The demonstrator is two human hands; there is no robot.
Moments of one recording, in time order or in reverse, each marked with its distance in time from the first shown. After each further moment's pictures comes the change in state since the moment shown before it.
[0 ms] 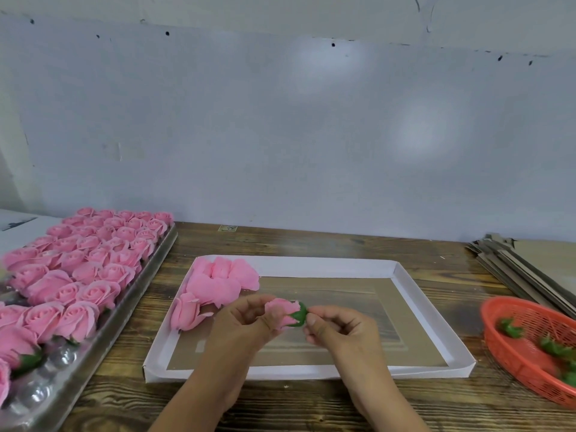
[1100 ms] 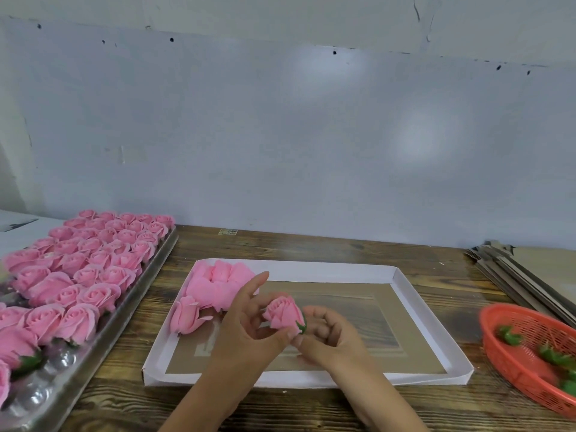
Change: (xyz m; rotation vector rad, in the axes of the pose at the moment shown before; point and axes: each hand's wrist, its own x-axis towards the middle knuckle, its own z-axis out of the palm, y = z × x) left_hand 0.003 -0.012 0.001 0.174 -0.025 0.205; right_hand 0.001 0.000 -0.002 -0.039 -0.252 0.142
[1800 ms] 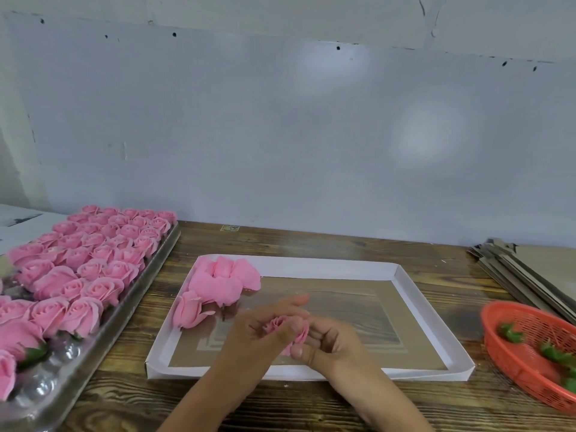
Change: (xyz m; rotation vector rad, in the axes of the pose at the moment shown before) left_hand -0.005 0.014 0.004 0.064 -0.189 0.091; right_hand -0.002 0.003 -0.001 -0.043 -0.232 -0.147
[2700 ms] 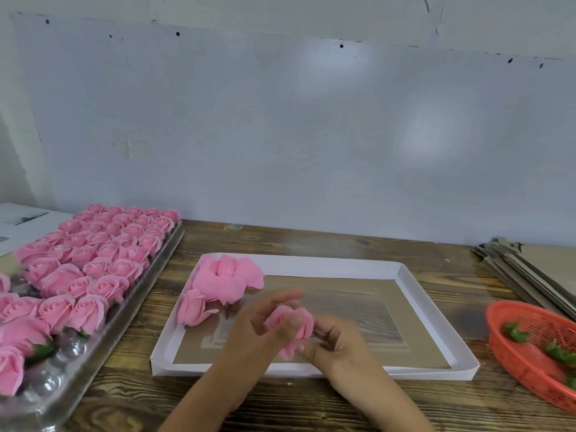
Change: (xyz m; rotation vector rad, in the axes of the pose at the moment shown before) left_hand -0.005 0.003 -0.003 0.000 0.026 -0.052; right_hand -0.002 -0.008 0.003 -0.189 0.033 -0.079
